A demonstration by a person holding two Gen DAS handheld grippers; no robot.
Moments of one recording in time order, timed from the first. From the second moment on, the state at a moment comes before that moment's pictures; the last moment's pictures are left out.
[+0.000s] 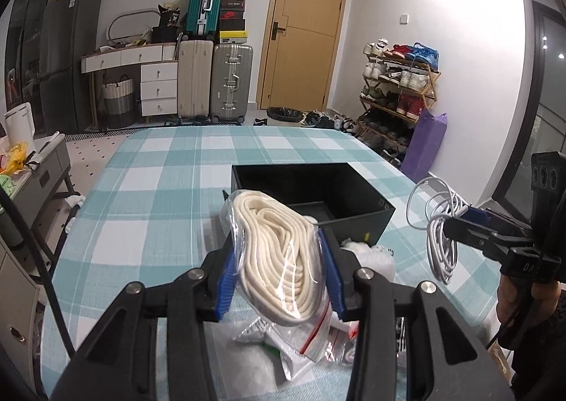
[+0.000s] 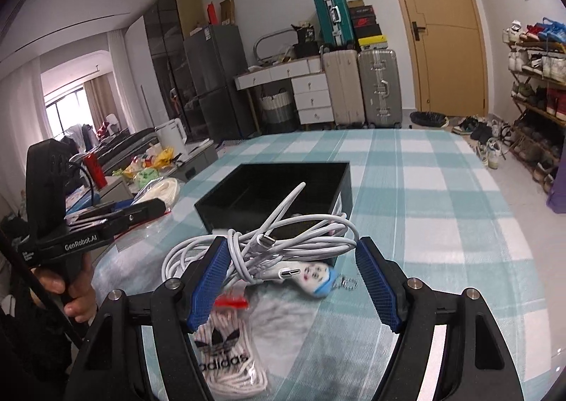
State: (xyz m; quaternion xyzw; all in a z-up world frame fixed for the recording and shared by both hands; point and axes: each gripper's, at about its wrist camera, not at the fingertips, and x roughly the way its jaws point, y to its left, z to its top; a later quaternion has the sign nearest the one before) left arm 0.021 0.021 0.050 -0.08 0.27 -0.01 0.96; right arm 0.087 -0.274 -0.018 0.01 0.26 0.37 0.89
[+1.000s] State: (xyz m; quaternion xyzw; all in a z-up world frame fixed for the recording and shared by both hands) left arm 0.091 0.017 0.060 -0.07 0.25 -0.02 0.96; right arm 0.150 -0.235 0.006 -0.01 0.24 0.31 0.92
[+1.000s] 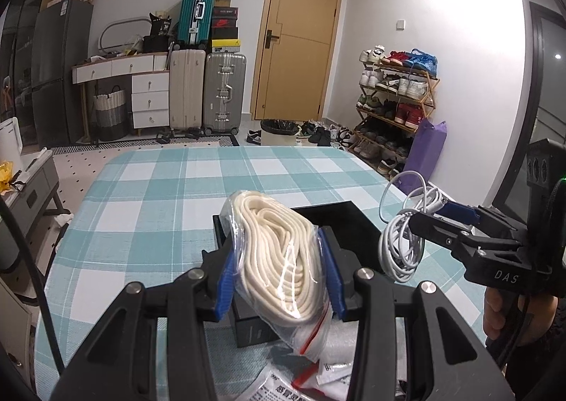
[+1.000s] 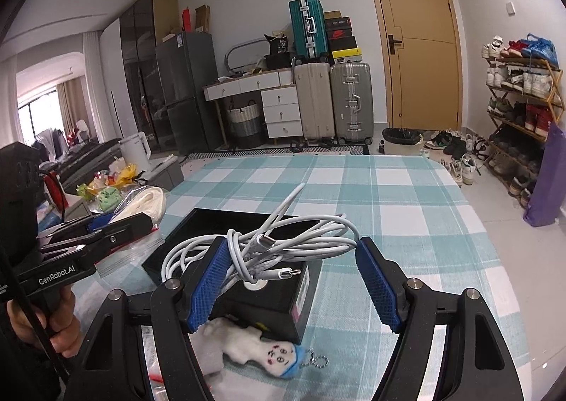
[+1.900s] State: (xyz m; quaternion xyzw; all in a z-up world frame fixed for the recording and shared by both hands) left arm 0.129 0.010 0.033 -0.05 0.29 -0.02 0.96; right arm 0.188 -0.177 -0.026 -0.13 0.25 0.29 0.92
